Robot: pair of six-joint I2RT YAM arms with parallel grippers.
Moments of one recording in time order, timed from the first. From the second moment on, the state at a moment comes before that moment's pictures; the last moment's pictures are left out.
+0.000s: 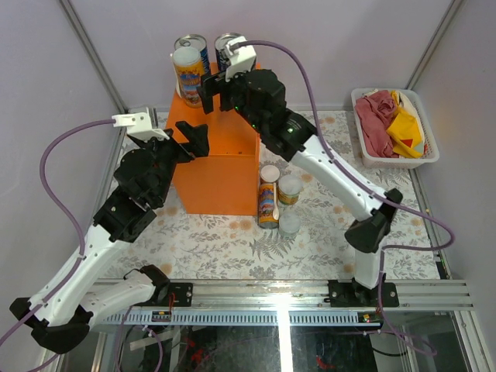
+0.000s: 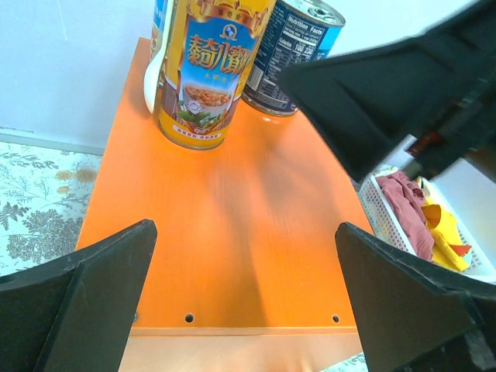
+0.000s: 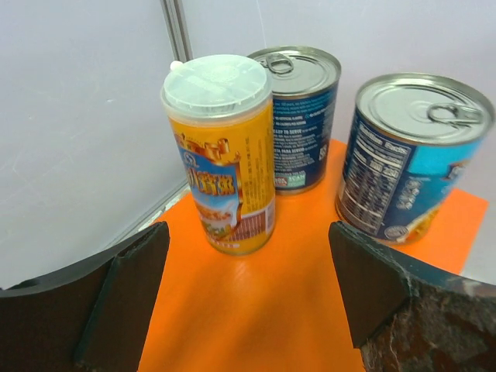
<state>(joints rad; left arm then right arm) -0.64 0.91 1.16 -0.19 -0.51 -0.33 0.87 1.94 2.23 -0.22 0.22 0.04</state>
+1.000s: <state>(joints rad) -0.64 0.93 1.17 -0.20 -0.45 -0.36 0.88 1.28 1.33 -0.59 0.54 0.51</state>
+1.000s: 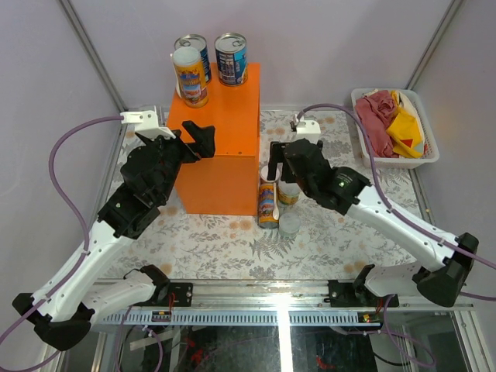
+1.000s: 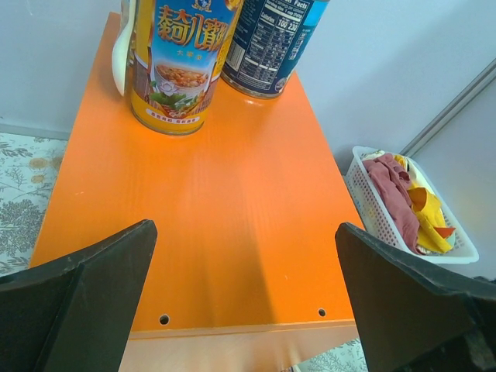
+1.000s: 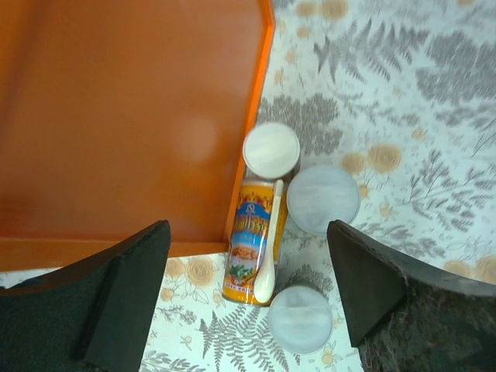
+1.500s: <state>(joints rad) -0.64 0.93 1.18 -0.24 -0.45 -0.38 0.78 1.43 1.22 -0.58 0.28 0.65</state>
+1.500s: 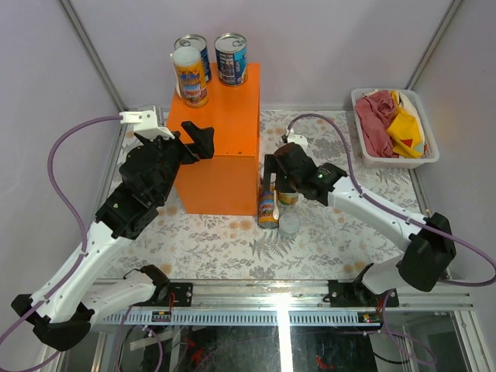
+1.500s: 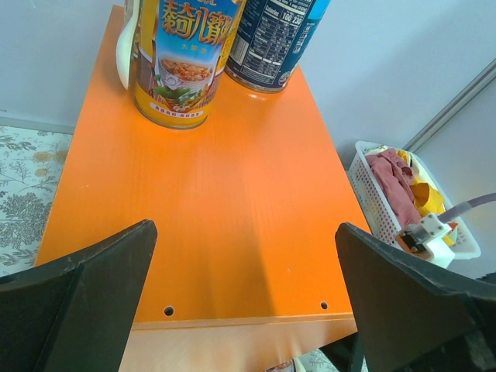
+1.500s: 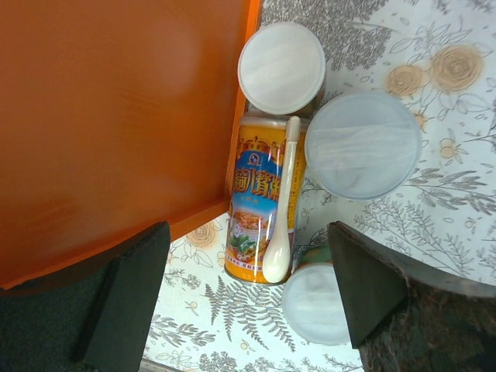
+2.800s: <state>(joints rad) -0.64 0.92 1.20 -0.24 -0.45 -0.37 0.73 1.81 1.18 -0.46 0.16 0.71</state>
